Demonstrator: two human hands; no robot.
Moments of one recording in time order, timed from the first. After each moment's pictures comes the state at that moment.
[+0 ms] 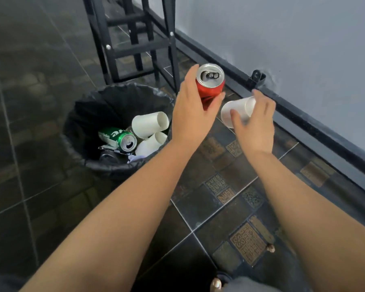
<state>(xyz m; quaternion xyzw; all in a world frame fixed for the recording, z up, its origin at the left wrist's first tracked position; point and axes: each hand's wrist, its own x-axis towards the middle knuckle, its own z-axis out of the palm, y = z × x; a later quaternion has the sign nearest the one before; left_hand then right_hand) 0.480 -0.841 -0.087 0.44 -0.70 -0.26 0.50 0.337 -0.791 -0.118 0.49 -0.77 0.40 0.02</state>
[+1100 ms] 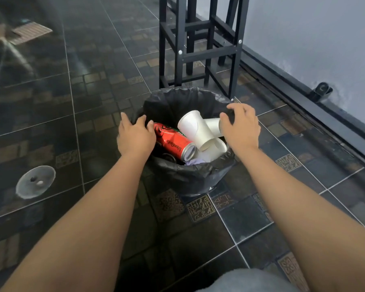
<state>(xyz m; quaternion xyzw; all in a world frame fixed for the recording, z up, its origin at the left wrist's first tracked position) 0.726 -0.890 -0.138 0.78 -0.58 -0.16 0.18 0.483 -0.875 -0.139 0.55 -0.76 0.33 -0.10</state>
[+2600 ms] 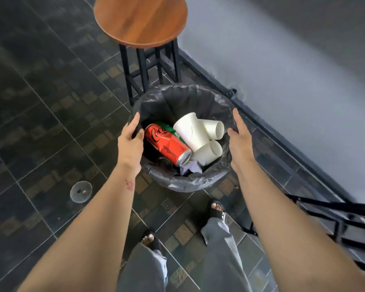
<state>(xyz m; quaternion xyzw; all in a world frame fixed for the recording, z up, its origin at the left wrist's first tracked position) 0.737 -0.831 0.281 0.58 -0.42 -0.60 0.36 0.510 -0.730 0.325 0.15 -0.76 0.51 -0.39</state>
